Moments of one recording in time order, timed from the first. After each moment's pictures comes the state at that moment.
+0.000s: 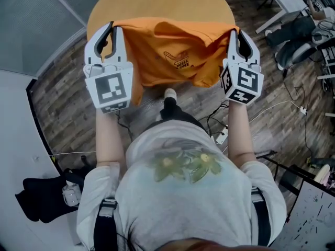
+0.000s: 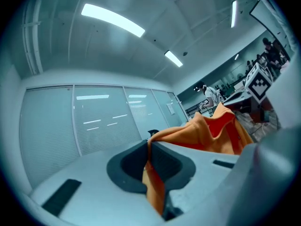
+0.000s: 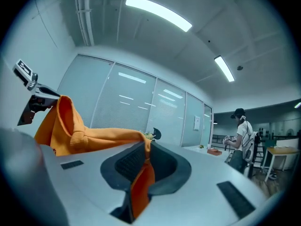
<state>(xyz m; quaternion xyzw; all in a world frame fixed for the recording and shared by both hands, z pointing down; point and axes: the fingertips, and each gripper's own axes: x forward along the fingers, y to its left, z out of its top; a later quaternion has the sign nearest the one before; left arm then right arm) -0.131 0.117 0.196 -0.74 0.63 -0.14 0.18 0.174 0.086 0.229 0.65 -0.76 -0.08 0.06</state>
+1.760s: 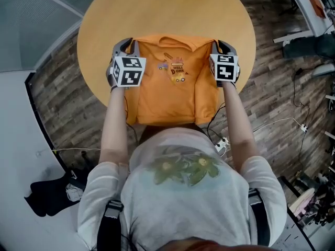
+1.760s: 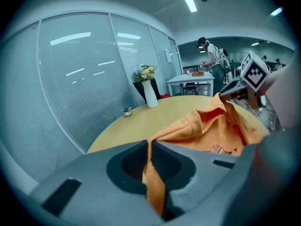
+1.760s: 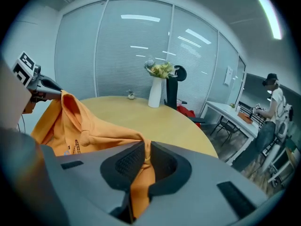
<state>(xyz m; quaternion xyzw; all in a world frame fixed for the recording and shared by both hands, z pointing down) -0.151 -0.189 0.496 -0.72 0.59 -0.35 -0.09 0.156 -0.239 0.519 0.53 -0.78 0.12 0.32</state>
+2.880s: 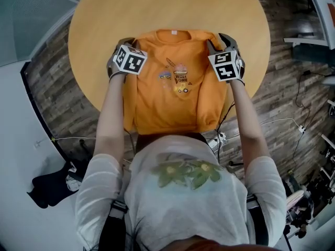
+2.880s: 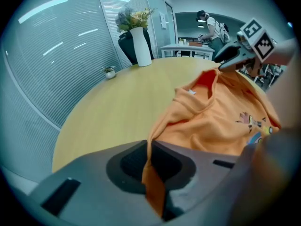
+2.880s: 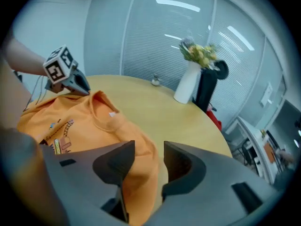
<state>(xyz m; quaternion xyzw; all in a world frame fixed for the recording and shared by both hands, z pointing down) -0.180 -0.250 0.657 -0.69 0.49 -0.49 -0.20 0.105 -0.310 0.600 0.37 -0.82 0.05 0.43</state>
